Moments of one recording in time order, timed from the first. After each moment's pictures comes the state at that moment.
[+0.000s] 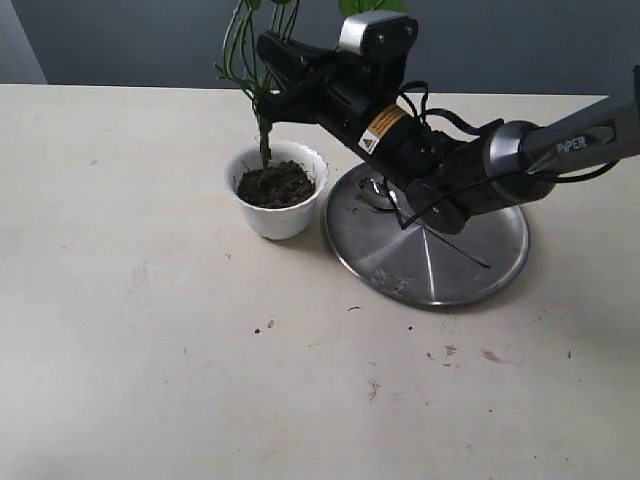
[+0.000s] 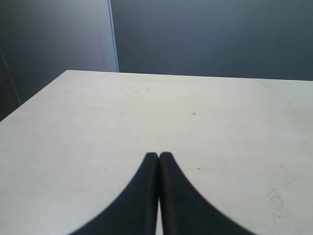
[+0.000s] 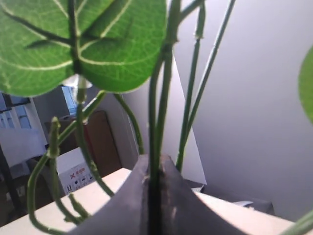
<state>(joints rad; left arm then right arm) 0.00 0.00 0.00 0.56 0.30 -0.57 0.66 2.13 -1.14 -0.32 -1.19 0.46</state>
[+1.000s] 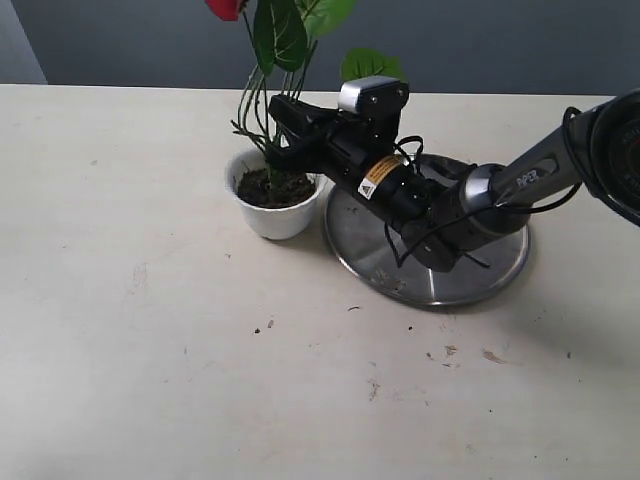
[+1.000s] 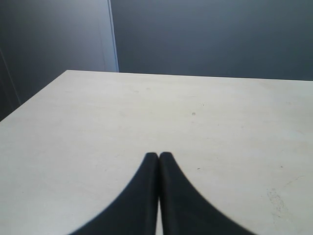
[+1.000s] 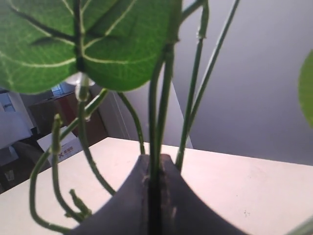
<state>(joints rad) 0.00 0.00 0.00 0.56 0.30 -0.57 0.66 2.28 -1.11 -0.29 -1.25 0.45</state>
